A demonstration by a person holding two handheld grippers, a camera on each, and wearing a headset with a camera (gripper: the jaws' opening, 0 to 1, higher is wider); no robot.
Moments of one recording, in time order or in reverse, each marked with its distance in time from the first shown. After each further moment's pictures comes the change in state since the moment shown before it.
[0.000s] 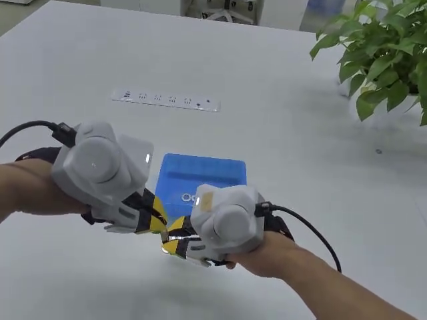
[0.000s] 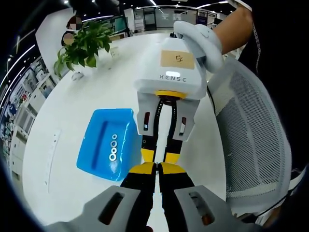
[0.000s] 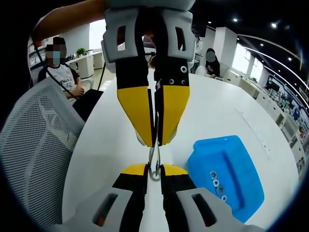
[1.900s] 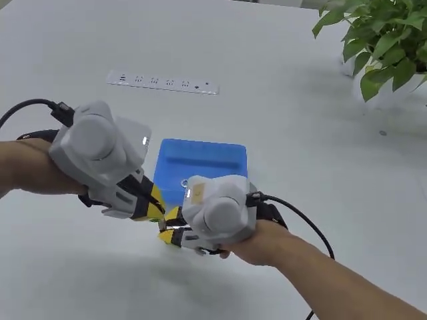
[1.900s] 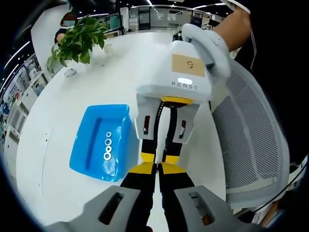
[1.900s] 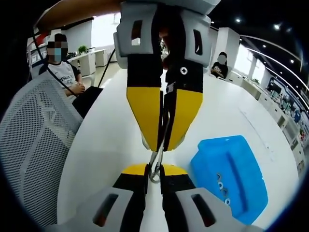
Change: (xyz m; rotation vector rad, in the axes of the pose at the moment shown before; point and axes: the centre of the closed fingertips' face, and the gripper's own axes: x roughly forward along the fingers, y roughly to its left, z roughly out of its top) left arm 0.009 0.001 -0.007 -0.003 0.005 -0.089; right arm 0.013 0.002 -0.004 -0.016 0.010 0.014
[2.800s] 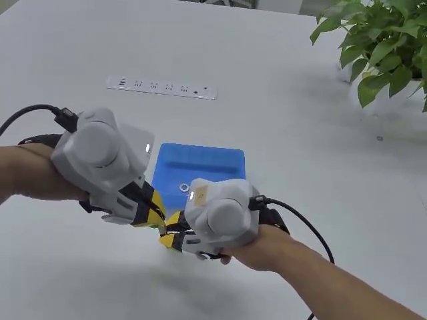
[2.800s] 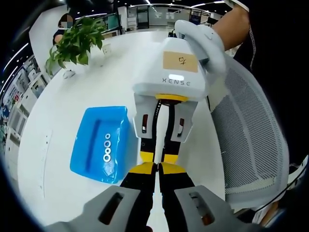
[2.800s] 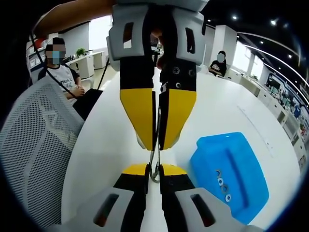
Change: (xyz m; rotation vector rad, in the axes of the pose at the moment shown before) left arm -0.001 -0.003 0.005 0.018 0.011 0.004; right arm -0.008 0.000 0.000 0.029 -0.003 -0.002
